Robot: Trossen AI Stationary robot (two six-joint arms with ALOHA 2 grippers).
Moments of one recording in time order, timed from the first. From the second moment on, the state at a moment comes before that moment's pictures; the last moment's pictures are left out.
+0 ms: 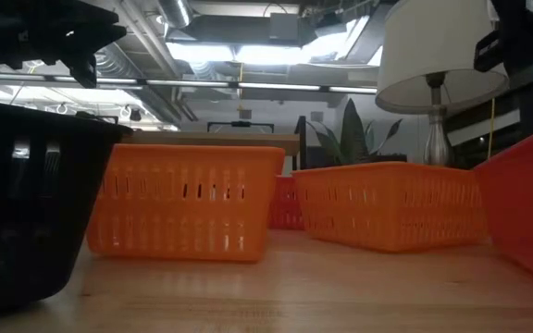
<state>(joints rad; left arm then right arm) -0.23 0.15 0.01 0.48 -0.32 -0.10 0.32 0.00 0.01 0.48 0.08 0.21</state>
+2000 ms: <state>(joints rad) -0.31 1.32 0.75 -0.51 -0.43 -0.12 0.32 0.35 0.48 -0.16 0.17 0.13</state>
